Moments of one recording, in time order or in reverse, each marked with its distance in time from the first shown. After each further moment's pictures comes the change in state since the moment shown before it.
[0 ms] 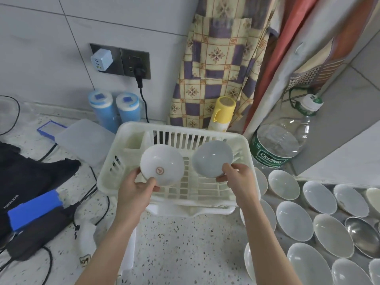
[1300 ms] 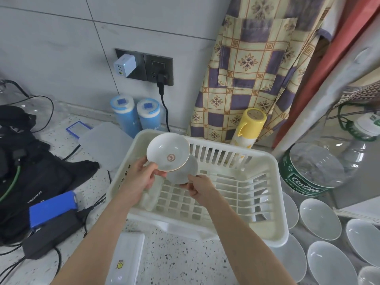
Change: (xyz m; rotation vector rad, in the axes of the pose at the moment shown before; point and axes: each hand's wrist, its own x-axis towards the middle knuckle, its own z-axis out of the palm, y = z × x) left_hand 0.098 0.008 -0.011 -0.093 -0.109 -0.037; right_hand 0.083 0.022 0.160 0.294 -0.506 0.486
